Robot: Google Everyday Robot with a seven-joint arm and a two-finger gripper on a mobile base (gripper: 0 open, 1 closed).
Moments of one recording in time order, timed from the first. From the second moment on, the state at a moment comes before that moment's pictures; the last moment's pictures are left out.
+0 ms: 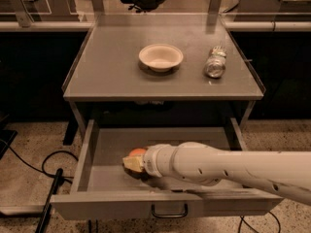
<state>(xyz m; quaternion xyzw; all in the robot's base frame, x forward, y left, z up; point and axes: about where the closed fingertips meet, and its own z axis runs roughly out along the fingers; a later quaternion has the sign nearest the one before) 0.513 0.056 0.625 -0.27 0.86 0.25 0.36</state>
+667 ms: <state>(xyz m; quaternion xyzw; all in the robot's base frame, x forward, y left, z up) 0.513 0.056 0.625 -0.27 0.86 0.25 0.36</state>
